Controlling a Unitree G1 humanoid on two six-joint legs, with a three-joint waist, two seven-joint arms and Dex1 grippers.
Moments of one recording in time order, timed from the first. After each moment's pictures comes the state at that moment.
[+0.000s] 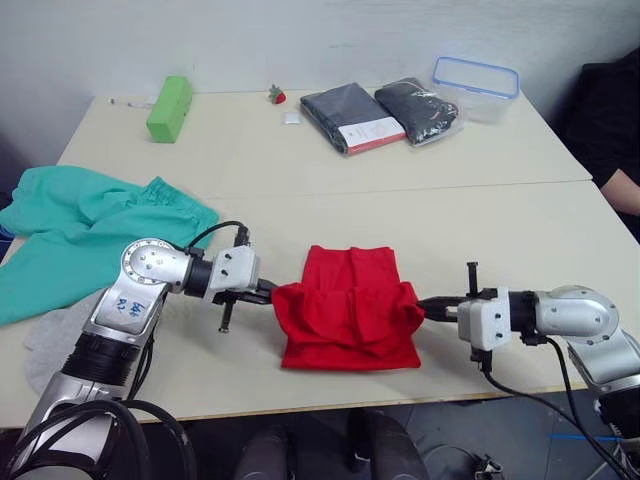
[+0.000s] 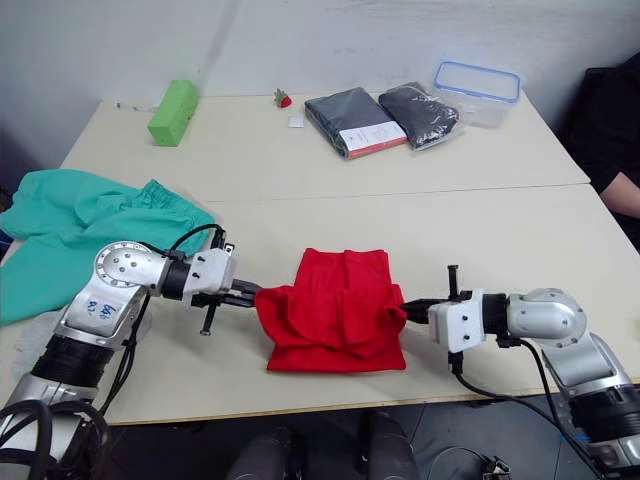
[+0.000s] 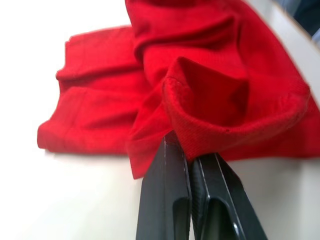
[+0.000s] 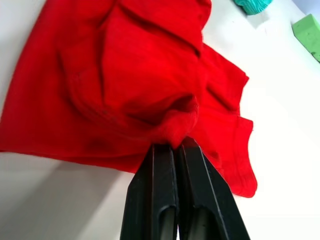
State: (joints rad) left arm -0.54 0.69 -0.16 0.05 -0.26 0.12 -1.28; right arm -0.26 -0.88 0.11 0.03 0.19 -0.46 1.10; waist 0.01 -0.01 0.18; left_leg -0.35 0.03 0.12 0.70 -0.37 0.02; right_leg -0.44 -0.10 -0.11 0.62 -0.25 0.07
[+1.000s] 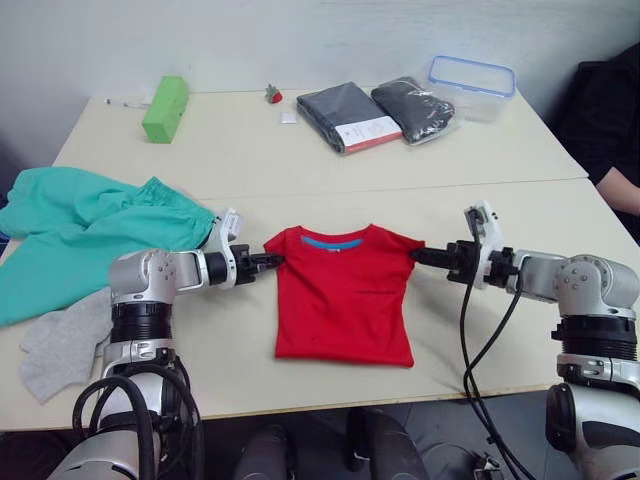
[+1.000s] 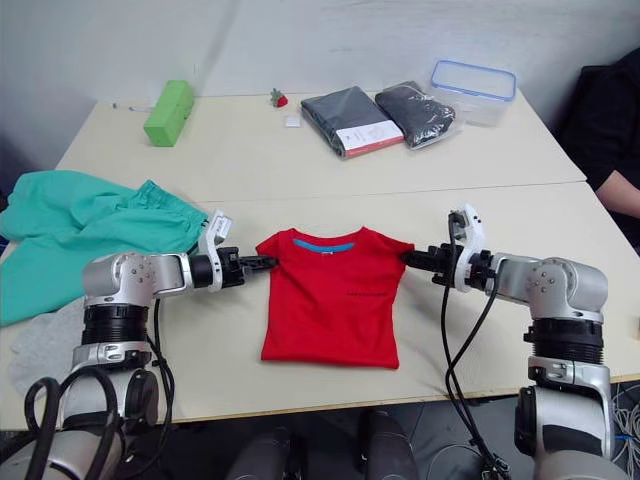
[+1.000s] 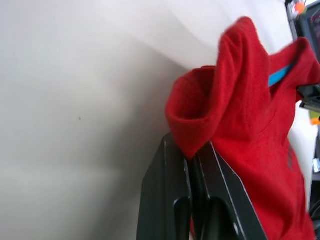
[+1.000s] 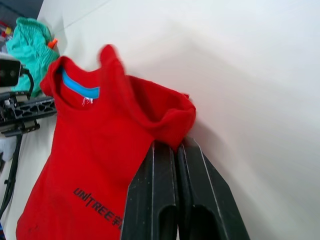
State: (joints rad) left arm -0.74 0.38 0.28 0.32 -0.52 1.33 -0.54; right arm -0.65 -0.60 -0.25 0.24 0.77 1.26 0.61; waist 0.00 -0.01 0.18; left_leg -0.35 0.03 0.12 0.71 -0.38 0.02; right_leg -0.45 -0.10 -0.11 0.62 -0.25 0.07
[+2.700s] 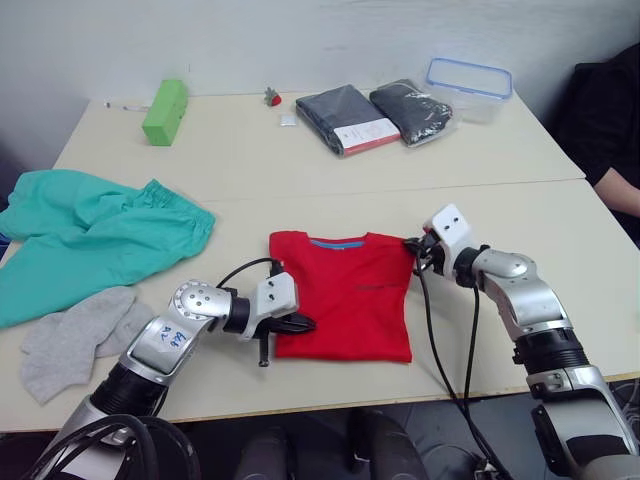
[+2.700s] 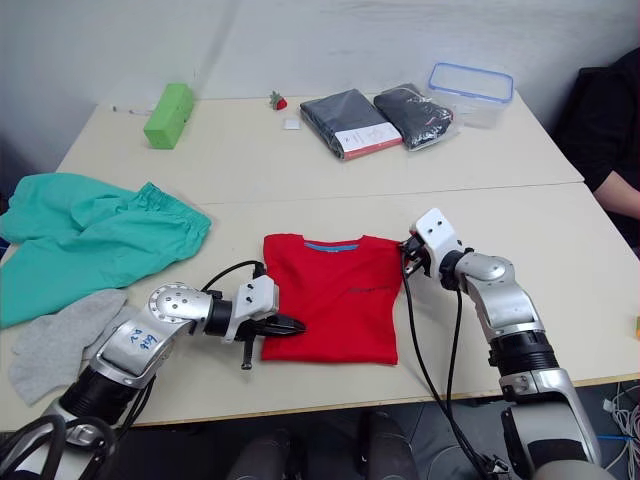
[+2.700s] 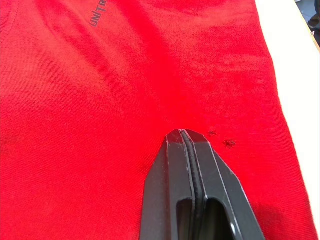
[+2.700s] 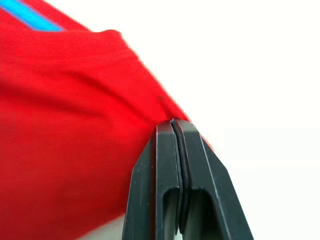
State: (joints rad) left arm -0.39 0.64 -0.33 -0.15 -0.21 0.45 -0.99; right arm -0.59 -0.54 0.07 0.31 0.18 0.35 0.69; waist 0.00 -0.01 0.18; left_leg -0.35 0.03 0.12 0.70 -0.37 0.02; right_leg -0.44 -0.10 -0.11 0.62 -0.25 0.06
